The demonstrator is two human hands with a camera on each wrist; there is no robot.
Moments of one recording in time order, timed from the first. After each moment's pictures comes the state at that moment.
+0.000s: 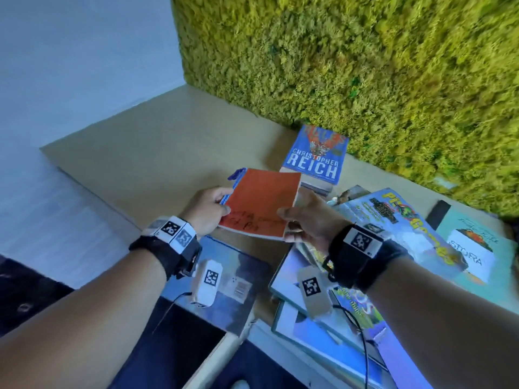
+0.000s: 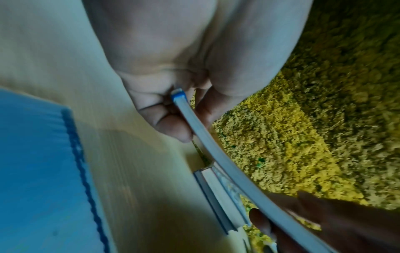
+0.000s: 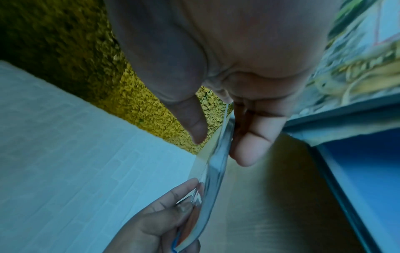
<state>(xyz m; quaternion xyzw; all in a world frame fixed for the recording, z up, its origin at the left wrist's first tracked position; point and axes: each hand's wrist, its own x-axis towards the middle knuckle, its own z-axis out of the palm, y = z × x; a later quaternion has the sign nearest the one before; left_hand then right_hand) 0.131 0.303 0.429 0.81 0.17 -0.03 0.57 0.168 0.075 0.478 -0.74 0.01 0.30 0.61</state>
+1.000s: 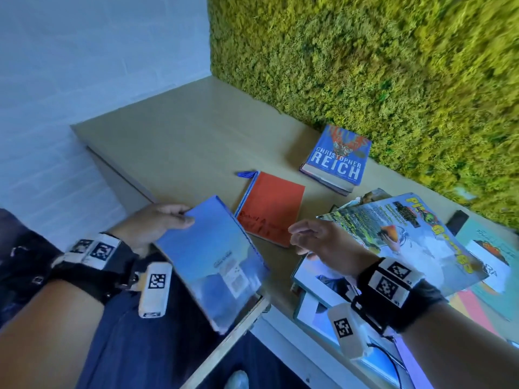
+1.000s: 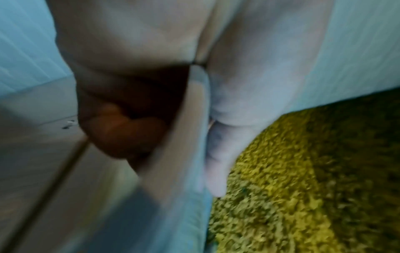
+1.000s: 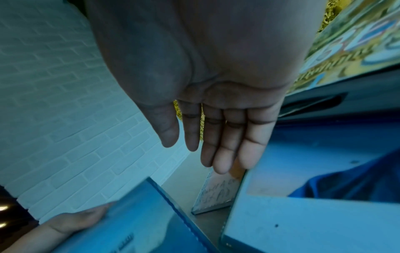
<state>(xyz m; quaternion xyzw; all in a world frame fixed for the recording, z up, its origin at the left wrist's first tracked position) 0.021 0.415 0.417 0.71 0.17 -0.11 0.67 0.125 0.069 0.452 -0.86 -0.20 0.27 0.38</state>
